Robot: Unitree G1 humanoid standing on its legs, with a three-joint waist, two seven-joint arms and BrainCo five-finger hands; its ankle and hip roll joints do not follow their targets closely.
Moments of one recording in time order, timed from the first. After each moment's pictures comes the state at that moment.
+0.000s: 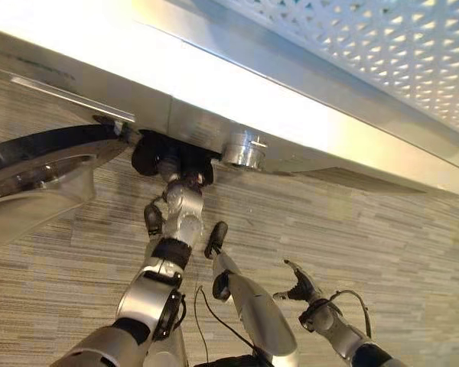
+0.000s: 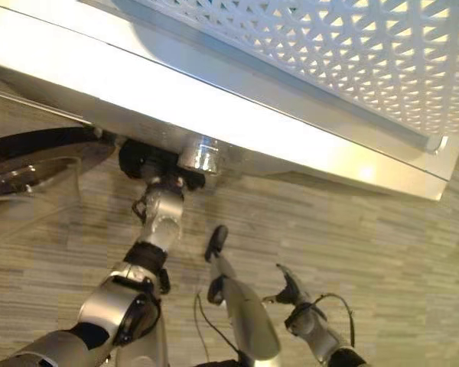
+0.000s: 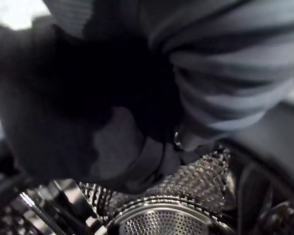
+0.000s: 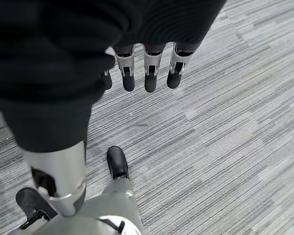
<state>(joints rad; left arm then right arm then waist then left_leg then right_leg) -0.88 0.05 -0.09 0.73 -0.93 -0.41 0.50 -0.12 -0.39 0.59 0.65 -0.15 -0.05 -0.32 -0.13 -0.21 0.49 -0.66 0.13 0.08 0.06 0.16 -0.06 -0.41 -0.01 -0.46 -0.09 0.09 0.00</state>
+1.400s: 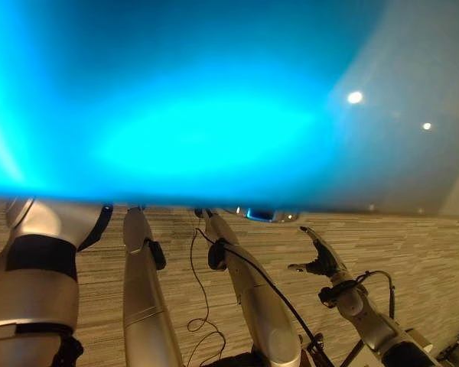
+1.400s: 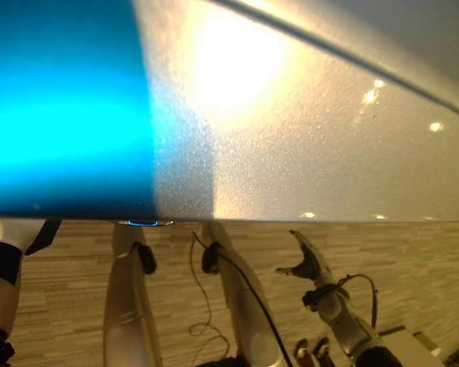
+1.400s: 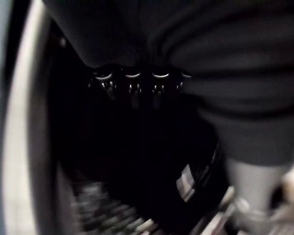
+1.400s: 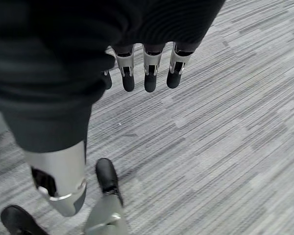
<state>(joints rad) -1.53 0.57 -0.72 1.17 -0.25 -0.07 0.33 -0.02 -0.55 0.39 0.26 -0.19 -0.08 -0.25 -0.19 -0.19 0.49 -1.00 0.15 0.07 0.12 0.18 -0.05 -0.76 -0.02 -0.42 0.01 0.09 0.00</state>
